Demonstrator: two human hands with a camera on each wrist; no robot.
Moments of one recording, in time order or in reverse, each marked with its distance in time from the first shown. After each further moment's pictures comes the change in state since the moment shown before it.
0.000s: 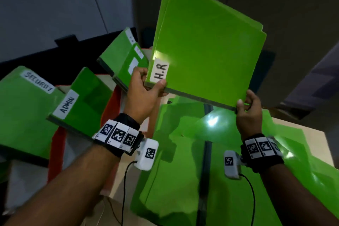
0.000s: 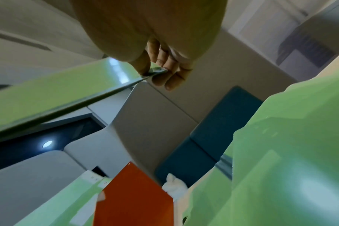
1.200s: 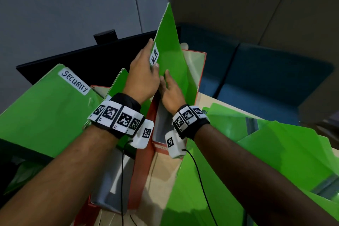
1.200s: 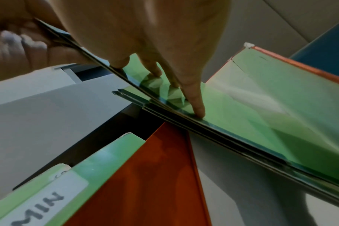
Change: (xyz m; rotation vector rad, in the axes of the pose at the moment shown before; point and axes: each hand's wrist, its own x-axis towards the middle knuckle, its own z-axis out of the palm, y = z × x) left_hand 0.122 -0.024 -0.121 0.589 0.066 0.124; right_hand -0.050 -0.126 0.334 -0.038 -0.801 -0.078
